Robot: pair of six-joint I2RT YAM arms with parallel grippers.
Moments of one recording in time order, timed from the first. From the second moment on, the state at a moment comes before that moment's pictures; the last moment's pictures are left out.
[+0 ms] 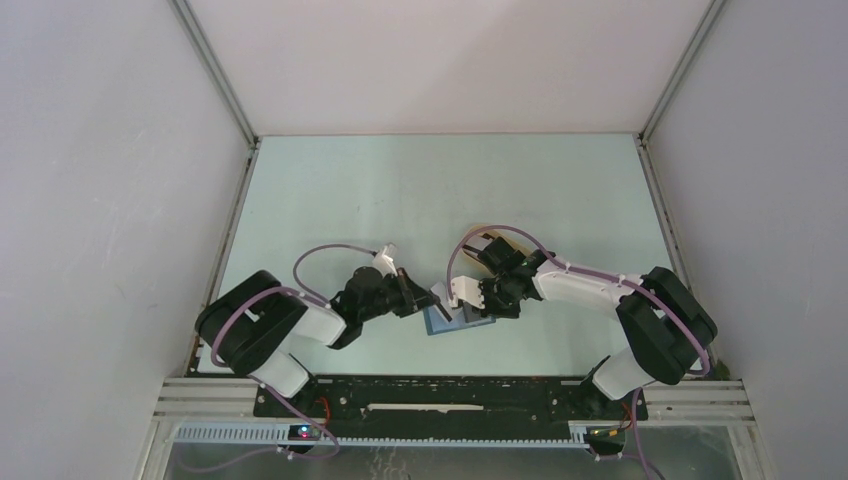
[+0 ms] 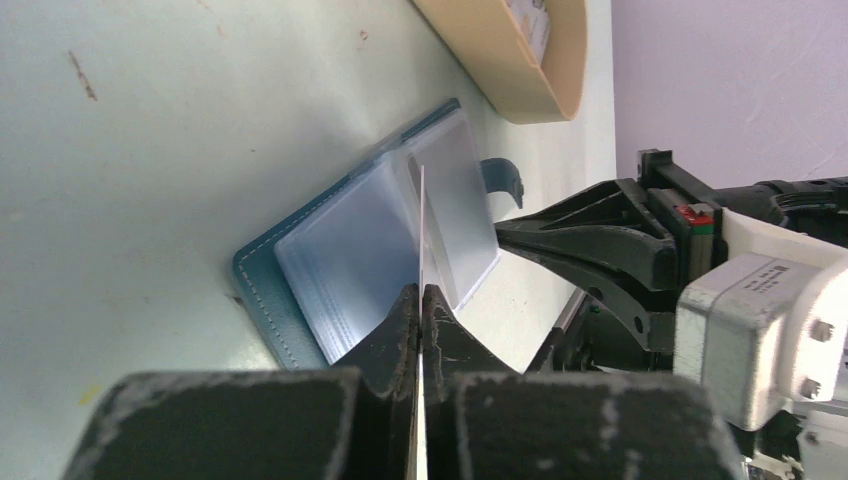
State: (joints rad) left arm -0.69 1.56 0.26 0.89 0.27 -1.01; right arm 0.73 1.52 0.81 -0.57 -0.28 -0.85
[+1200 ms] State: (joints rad) left arm -0.68 1.67 0.30 1.00 0.35 -1.05; right arm 0.73 1.52 0.81 -0.59 -0.28 -0.85
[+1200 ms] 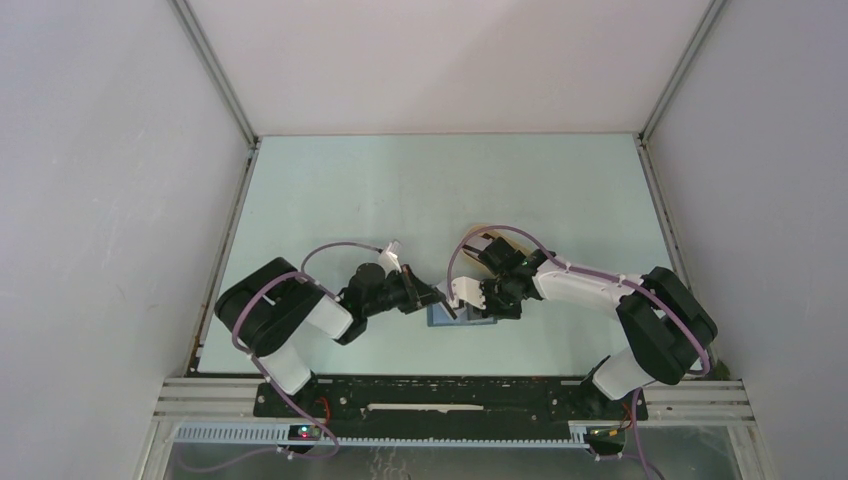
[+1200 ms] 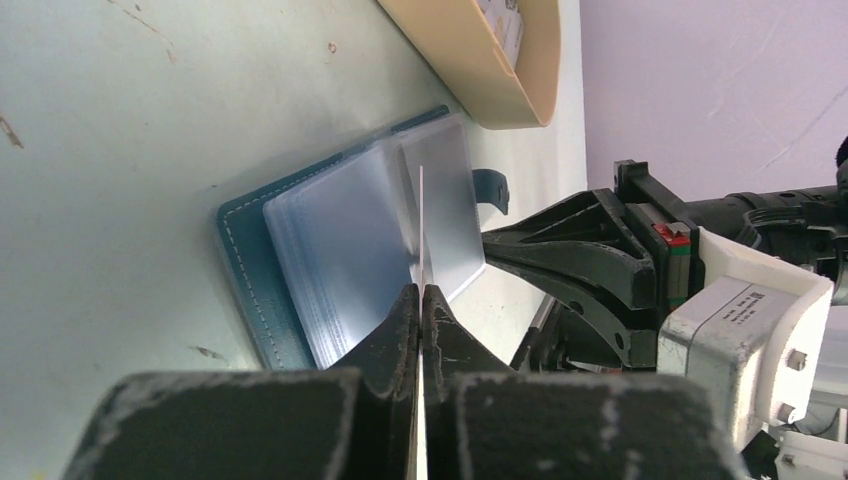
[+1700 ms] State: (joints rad) left arm -0.68 1.58 0.30 0.93 0.35 -1.04; right arm 0.73 1.52 0.81 -0.59 -0.28 -0.85
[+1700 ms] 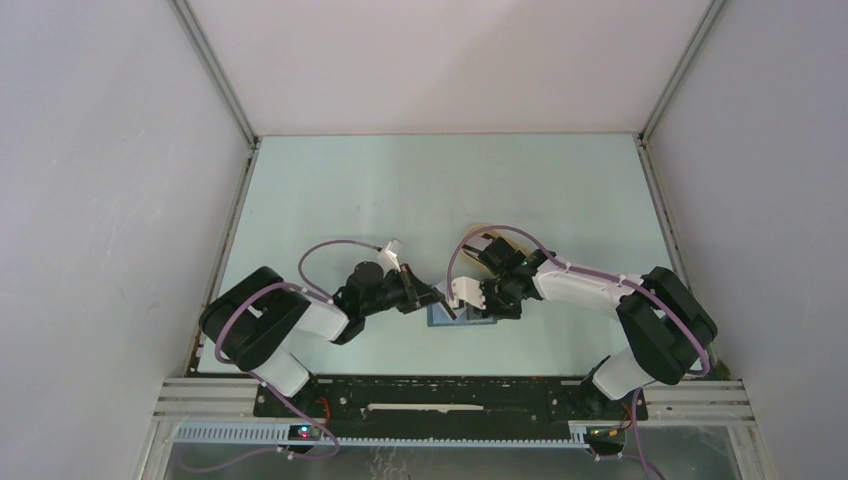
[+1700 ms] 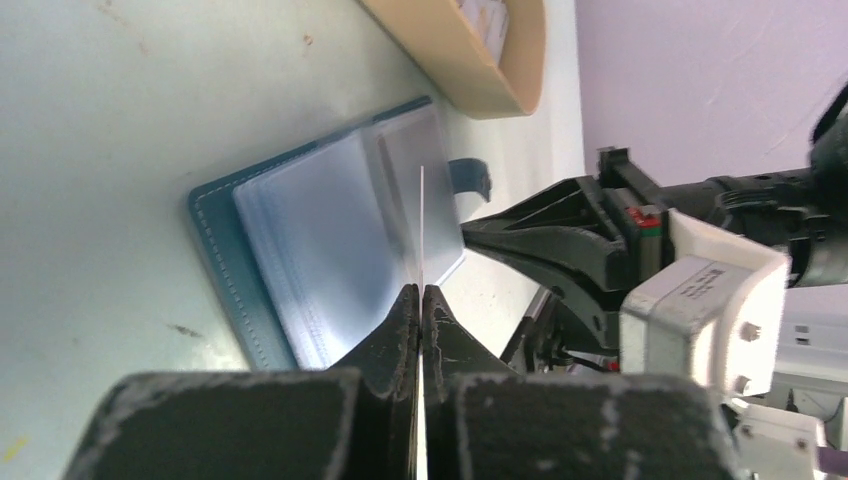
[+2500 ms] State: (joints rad) left arm -0.68 1.60 0.36 0.78 0.39 -0.99; right arm 0.73 1.52 0.81 -0.59 -0.28 -0.85
